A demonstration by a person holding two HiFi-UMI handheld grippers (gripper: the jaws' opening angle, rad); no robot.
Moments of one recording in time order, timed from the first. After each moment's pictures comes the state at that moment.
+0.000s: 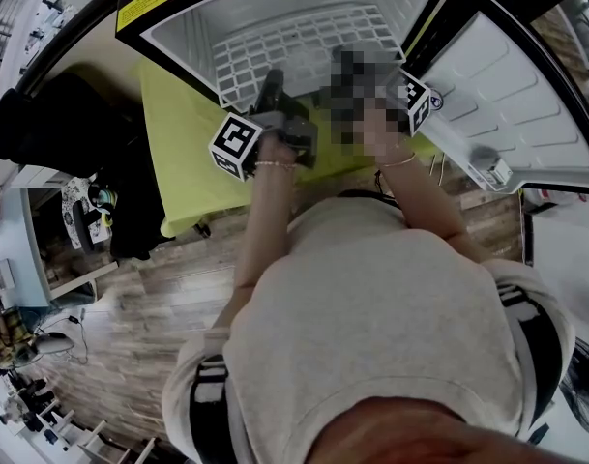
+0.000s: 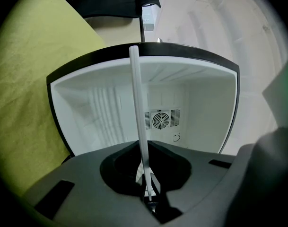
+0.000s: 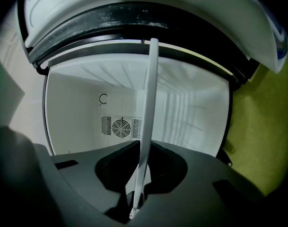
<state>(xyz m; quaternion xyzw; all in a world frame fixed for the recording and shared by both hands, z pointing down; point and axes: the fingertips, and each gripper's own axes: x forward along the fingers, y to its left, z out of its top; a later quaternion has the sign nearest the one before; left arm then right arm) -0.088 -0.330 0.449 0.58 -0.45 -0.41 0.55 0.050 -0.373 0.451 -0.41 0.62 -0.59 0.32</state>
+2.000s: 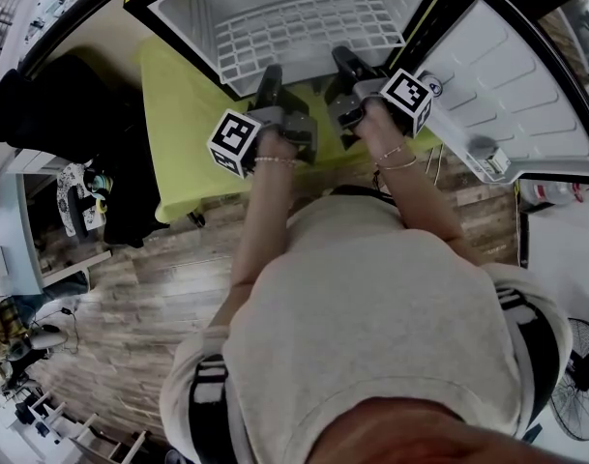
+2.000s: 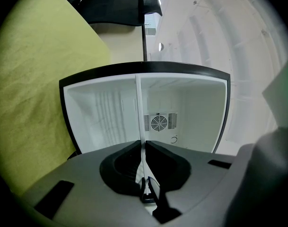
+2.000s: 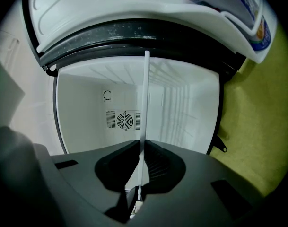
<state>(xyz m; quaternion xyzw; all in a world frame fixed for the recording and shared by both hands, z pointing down) -0.095 -0.297 0.449 0.56 -0.45 -0.43 0.54 0.043 -0.335 0.452 -0.38 0.62 -0.61 0.32</state>
